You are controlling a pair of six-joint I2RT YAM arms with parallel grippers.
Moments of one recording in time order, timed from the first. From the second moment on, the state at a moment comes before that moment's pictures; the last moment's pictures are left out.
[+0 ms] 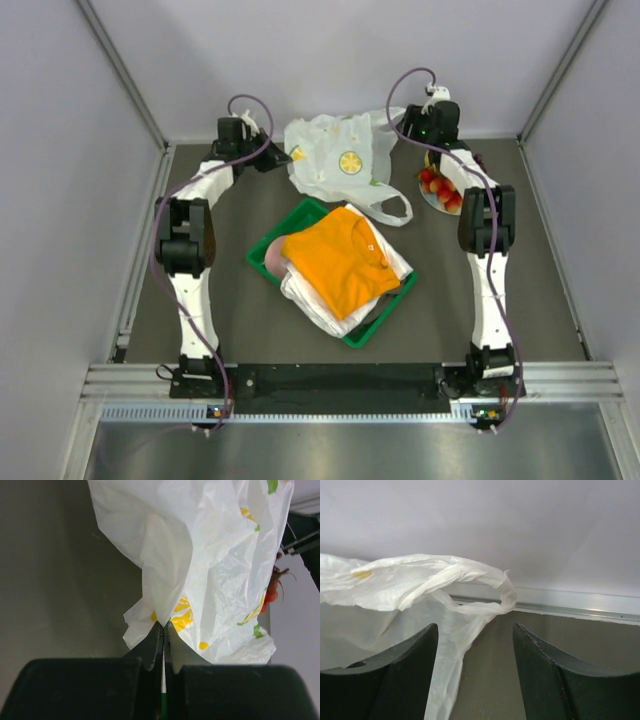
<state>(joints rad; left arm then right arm) -0.09 2.17 1.73 -0.09 0.58 -0.64 0.10 2.50 2.14 0.07 -0.22 0.23</state>
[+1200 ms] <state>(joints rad) 0.04 2.38 2.05 -0.24 0.69 -0.55 0.11 2.56 2.26 0.11 -0.38 0.23</state>
